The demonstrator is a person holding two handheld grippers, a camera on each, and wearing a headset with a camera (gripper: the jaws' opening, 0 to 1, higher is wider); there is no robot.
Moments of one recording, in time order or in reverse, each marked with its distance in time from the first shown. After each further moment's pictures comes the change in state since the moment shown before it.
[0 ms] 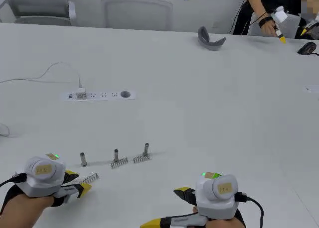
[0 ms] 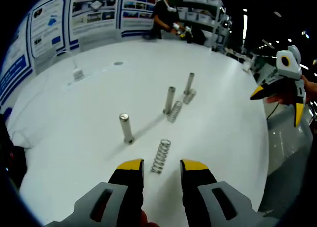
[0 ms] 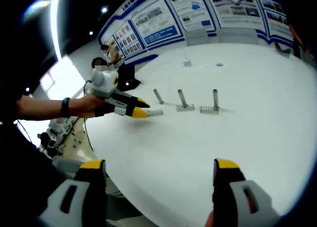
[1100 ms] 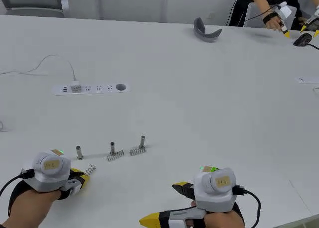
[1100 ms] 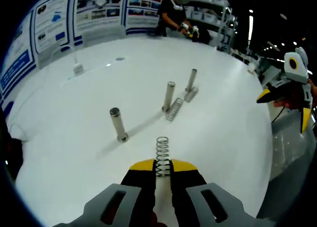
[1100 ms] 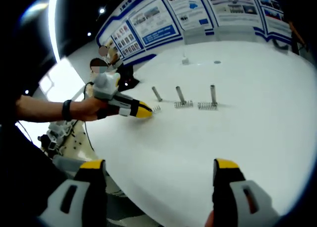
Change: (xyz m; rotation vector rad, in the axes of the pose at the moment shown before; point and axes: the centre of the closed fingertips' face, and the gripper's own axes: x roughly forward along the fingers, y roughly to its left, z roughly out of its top) left arm 0.007 -0.013 -0.005 -0.041 0.010 0.033; right arm -0.004 -0.002 -0.008 0.022 0.001 -0.004
